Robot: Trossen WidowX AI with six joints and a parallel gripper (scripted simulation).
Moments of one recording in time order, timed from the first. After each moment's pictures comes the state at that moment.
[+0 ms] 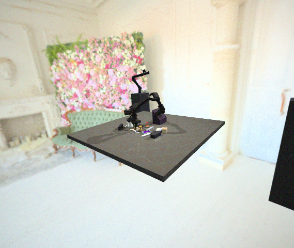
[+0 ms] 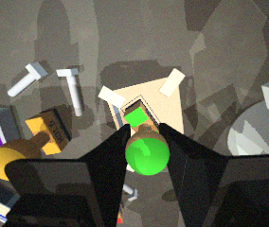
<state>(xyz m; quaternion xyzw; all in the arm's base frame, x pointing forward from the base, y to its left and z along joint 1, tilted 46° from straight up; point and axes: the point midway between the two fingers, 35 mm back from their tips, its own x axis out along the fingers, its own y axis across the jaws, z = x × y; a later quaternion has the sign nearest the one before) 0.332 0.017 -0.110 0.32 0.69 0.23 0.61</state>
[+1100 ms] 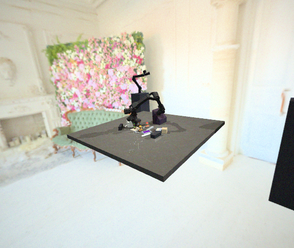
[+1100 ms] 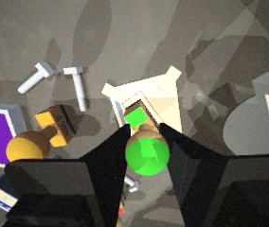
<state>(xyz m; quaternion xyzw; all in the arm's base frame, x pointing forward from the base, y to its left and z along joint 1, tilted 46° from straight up) 0.333 0.008 -0.101 0.32 0.69 0.23 0.61</state>
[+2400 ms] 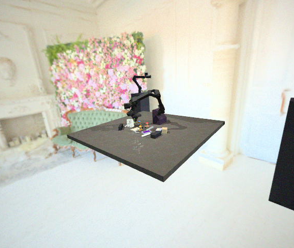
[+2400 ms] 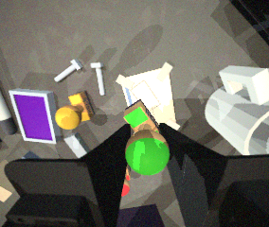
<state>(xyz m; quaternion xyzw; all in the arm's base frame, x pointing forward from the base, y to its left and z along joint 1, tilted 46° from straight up) 0.335 -0.029 -0.056 0.32 0.69 0.23 0.61</state>
